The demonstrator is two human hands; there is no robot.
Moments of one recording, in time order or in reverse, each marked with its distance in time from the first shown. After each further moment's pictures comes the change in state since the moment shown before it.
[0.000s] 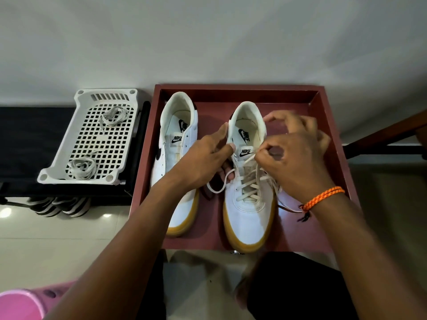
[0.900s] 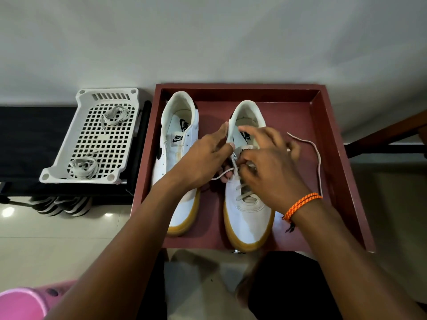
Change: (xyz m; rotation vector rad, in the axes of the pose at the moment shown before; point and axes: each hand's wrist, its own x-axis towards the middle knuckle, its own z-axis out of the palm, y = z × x) left_hand -0.001 0.005 -0.002 -0.058 -0.003 0.016; right_hand -0.012 -0.016 0.027 -0.092 -0.196 -0.139
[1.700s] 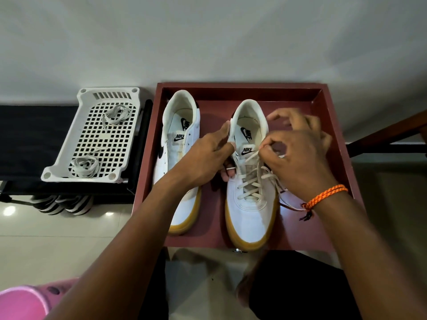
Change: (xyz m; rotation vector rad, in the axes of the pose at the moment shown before) left_hand 0.000 0.000 0.000 -0.011 -0.017 -0.004; right_hand 0.006 0.021 -0.025 0.135 0.199 0.148
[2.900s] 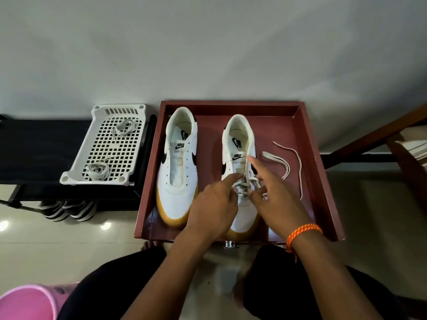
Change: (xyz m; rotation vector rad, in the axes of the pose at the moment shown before) left_hand -0.079 0.005 0.076 0.511 0.250 -0.028; right_hand -0.082 -0.011 -0.012 0.302 -0.278 0.191
